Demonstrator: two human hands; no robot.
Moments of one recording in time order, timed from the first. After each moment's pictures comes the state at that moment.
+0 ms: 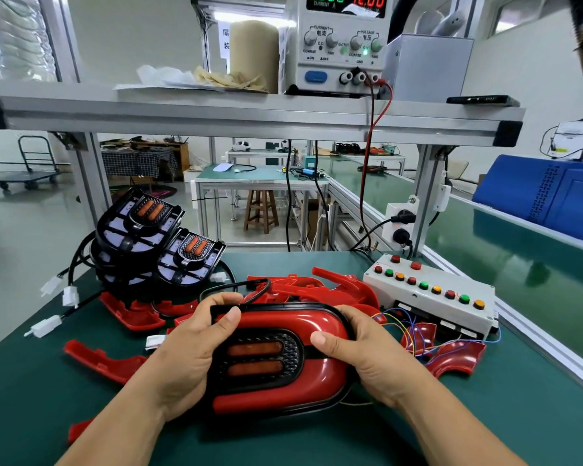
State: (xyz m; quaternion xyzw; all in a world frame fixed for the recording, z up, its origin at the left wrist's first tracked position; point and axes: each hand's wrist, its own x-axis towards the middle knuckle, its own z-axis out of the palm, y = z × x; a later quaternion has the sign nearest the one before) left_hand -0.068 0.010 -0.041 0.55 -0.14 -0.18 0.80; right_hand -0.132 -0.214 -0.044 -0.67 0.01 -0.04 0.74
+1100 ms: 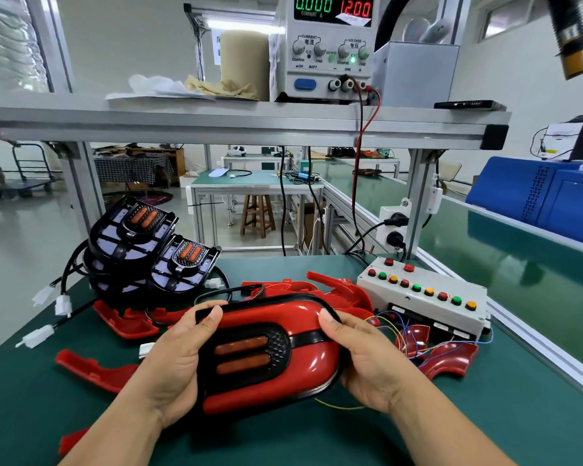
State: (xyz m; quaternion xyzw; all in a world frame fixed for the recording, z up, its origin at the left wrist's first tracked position) left_hand -0.068 0.006 -0.040 0.50 -0.12 -0.19 0.84; right_hand -0.130 -0.210 -0.041 -0.56 0.04 -0.01 0.83
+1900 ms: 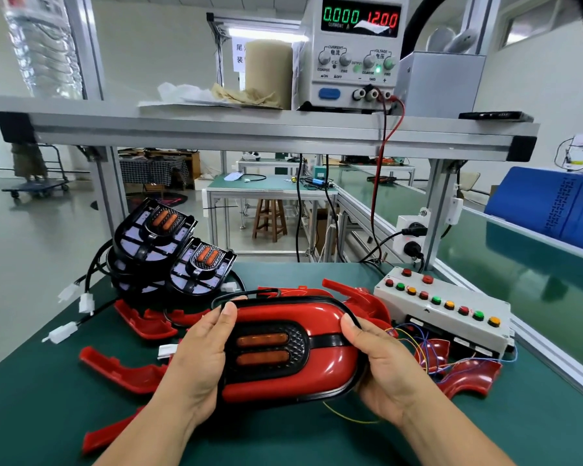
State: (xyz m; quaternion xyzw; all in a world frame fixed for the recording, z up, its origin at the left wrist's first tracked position) left_hand -0.066 -0.004 -0.038 0.56 -0.09 -0.11 0.82; right_hand -0.125 -0.207 -0.042 -0.49 0.03 -0.02 0.87
